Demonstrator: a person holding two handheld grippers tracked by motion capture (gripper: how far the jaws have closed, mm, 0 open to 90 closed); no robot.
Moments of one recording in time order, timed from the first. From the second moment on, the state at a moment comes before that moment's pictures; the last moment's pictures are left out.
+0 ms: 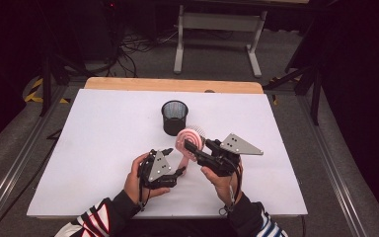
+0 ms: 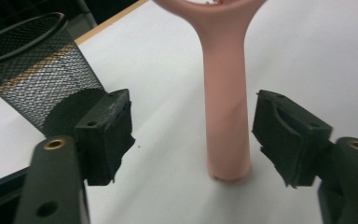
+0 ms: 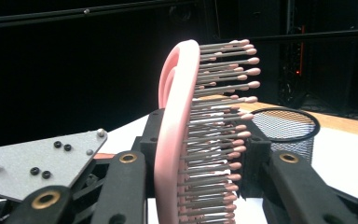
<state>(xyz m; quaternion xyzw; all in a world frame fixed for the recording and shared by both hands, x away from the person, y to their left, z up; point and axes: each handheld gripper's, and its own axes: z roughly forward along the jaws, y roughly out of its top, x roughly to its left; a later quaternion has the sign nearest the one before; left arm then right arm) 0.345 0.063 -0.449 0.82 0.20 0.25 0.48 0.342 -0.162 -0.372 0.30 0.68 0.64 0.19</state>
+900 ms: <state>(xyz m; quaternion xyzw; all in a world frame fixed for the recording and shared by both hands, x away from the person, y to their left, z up) 0.349 0.136 -0.438 0.81 0.16 0.24 0.50 0.345 -0.183 -0.361 0.29 0.68 0.64 0.21</state>
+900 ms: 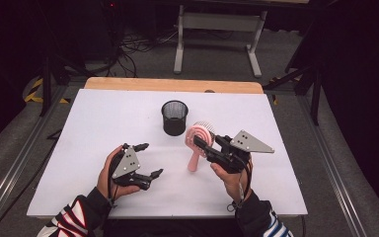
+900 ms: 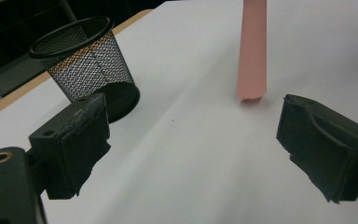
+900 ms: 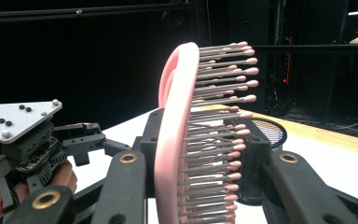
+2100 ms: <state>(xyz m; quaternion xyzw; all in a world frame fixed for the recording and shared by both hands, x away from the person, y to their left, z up) 0.327 0.218 -0.454 0.80 0.22 0.25 0.50 0.348 -0.202 -0.352 0.29 0.67 0.64 0.24</state>
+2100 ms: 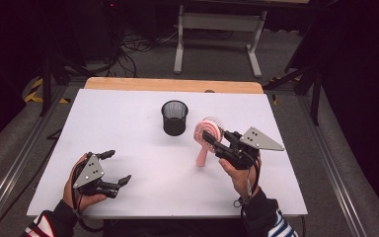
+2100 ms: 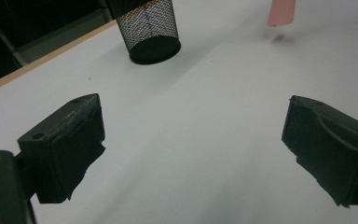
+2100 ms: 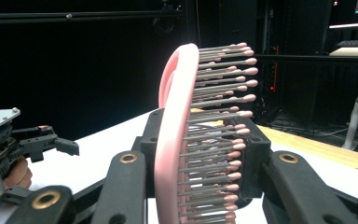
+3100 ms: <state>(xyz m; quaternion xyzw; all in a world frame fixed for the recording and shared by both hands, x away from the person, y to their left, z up) 0.323 0.233 -0.461 0.80 0.25 0.25 0.49 0.377 -0.206 -0.317 0.29 0.66 0.63 0.28</state>
